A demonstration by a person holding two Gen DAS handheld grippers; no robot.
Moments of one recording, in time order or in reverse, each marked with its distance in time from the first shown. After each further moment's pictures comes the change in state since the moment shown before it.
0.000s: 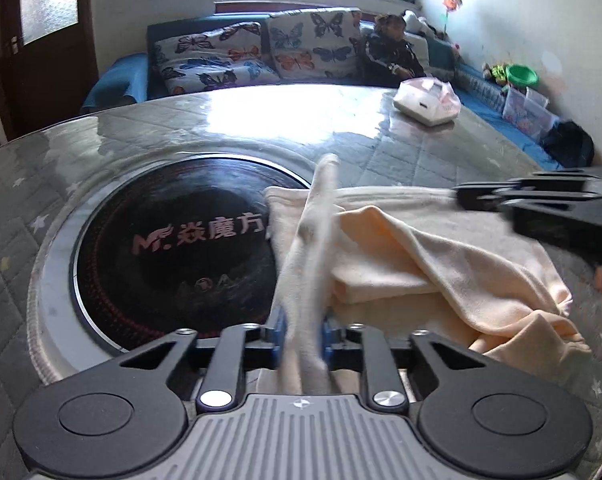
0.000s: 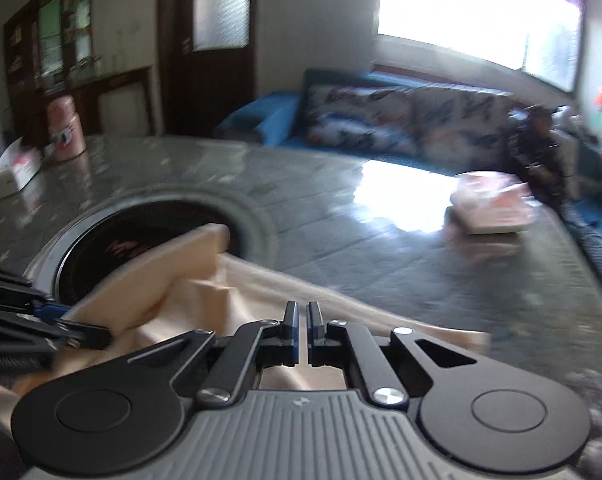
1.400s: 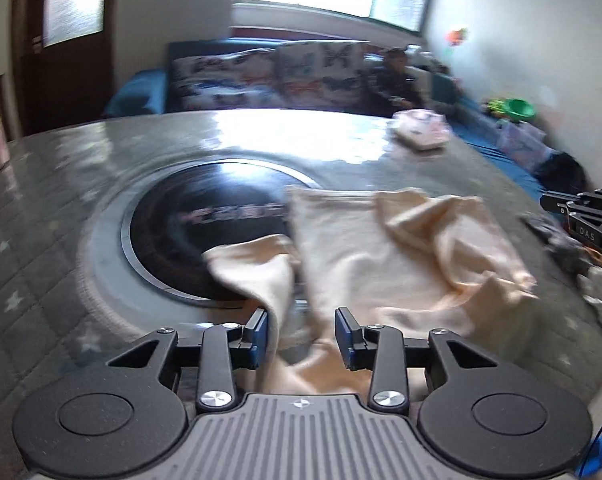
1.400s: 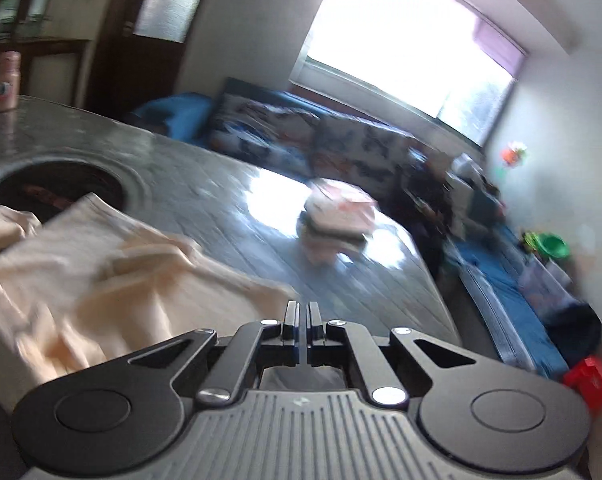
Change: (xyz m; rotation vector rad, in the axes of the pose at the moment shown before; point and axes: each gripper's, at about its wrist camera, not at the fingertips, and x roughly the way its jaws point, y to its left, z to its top) left arm -0.064 0.002 -0.041 -0.010 -0.085 -0.027; right arm -0.076 -0.034 -0.044 -0.133 -0.032 -0.336
